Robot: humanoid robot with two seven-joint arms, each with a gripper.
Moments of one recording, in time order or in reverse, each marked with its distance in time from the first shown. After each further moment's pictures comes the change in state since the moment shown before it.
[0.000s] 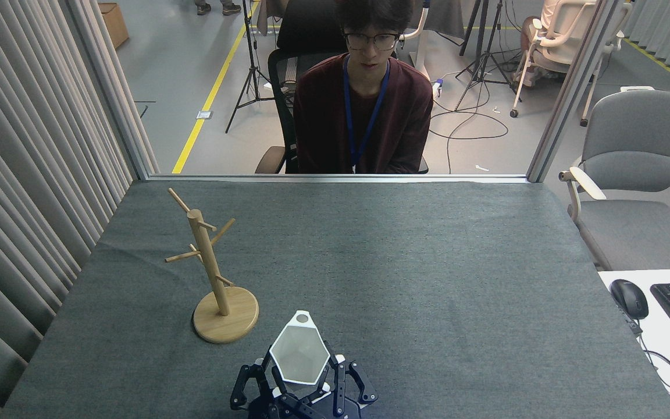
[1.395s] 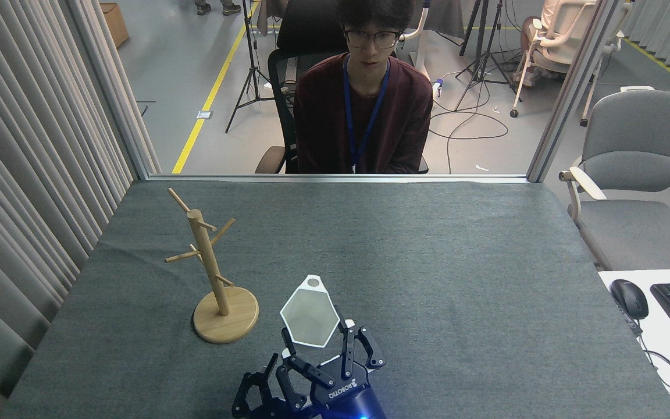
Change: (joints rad) left arm 0.026 0.005 -0.013 -0.010 -0.013 -0.018 -0.008; right arm -0.095 0.012 -0.038 0.001 -0.017 -0.006 0.003
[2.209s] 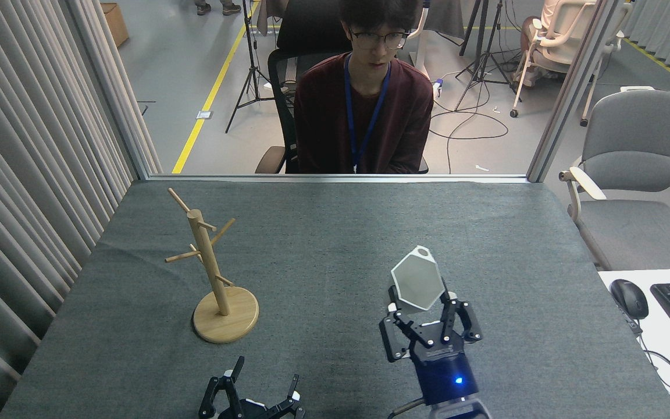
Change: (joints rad) left arm 0.037 0.015 0.129 -0.032 0.010 -0.059 -0.010; right arm -0.068 -0.151 -0.233 -0.013 -0.186 -0.019 0.006
